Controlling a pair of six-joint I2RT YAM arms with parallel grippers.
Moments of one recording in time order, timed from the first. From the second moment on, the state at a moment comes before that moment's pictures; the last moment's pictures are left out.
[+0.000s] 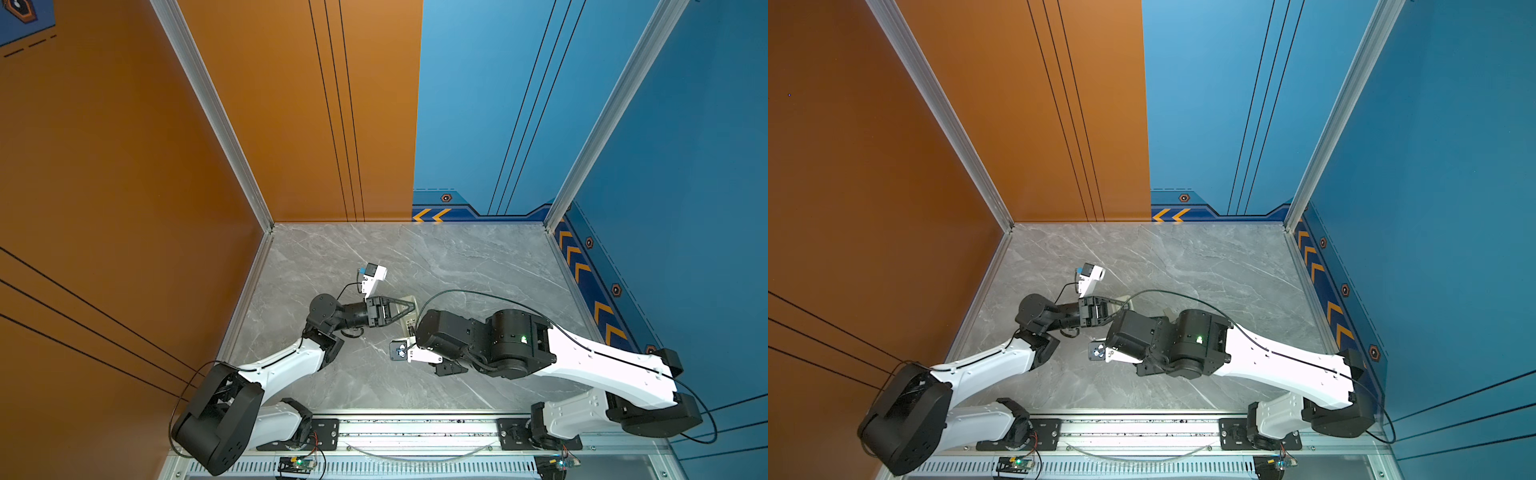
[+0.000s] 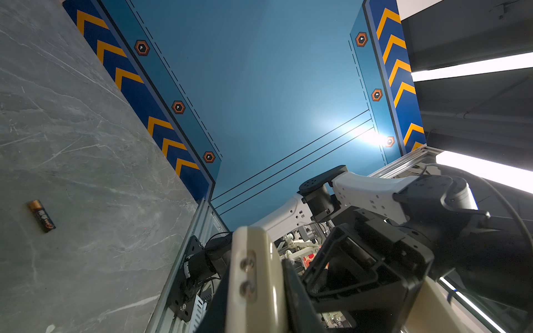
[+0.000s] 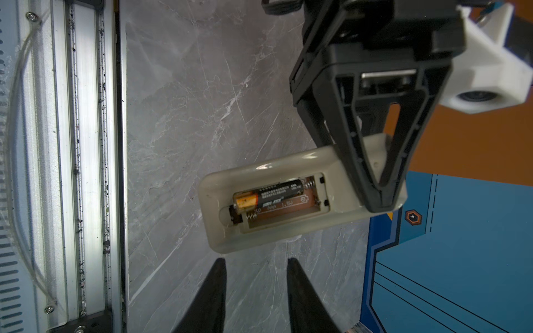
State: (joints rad) left arm -0.51 1.25 0.49 1.07 0.95 -1.35; right arm 1.35 1.40 1.65 -1.29 0.39 -0.47
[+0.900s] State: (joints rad) left arm -0.50 1.23 0.49 1.07 0.97 -1.35; right arm 1.35 1.51 1.72 -1.29 0.35 -0.54
